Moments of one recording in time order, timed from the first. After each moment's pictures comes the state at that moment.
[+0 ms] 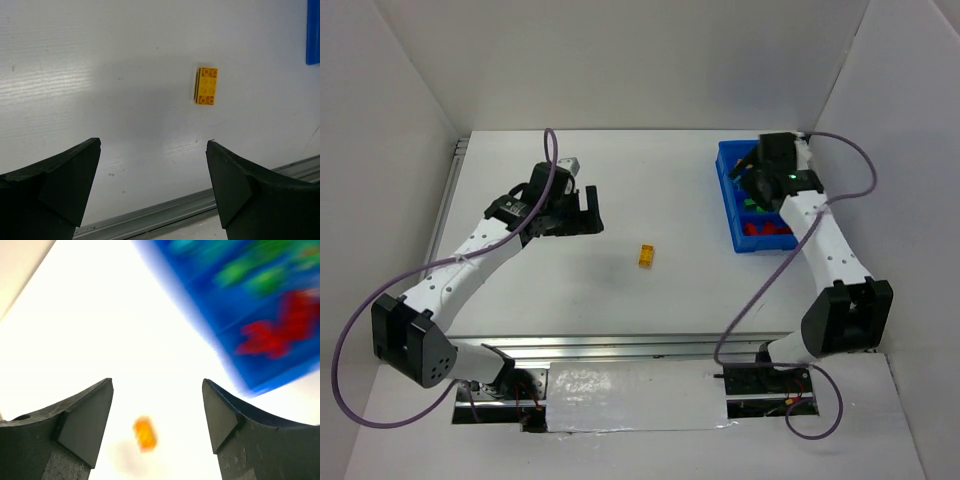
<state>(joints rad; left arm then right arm) -0.45 1.36 1.26 -0.69 0.01 -0.47 0.03 1.47 1.36 -0.65 0.18 0.82</state>
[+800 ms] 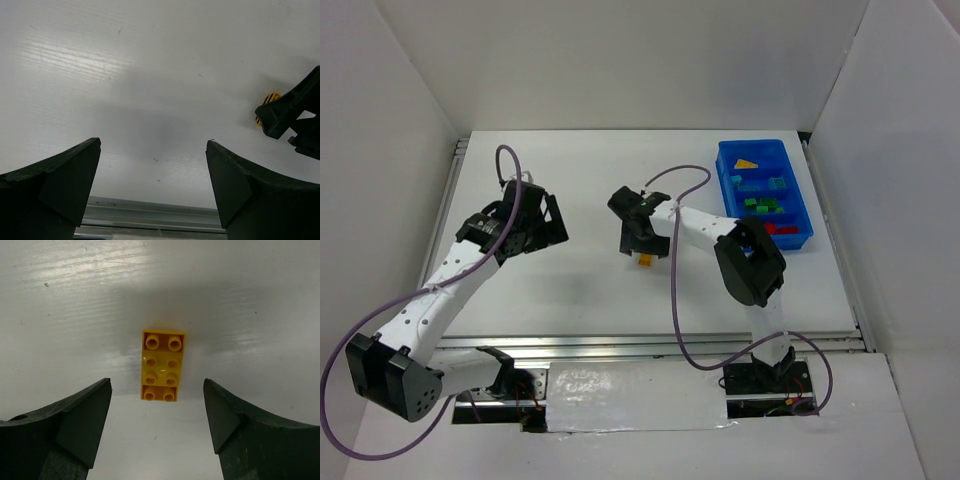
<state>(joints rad) -0.38 1.18 1.15 -0.84 -0.27 -0.63 0.76 2.05 1.59 -0.84 0.32 0.86</state>
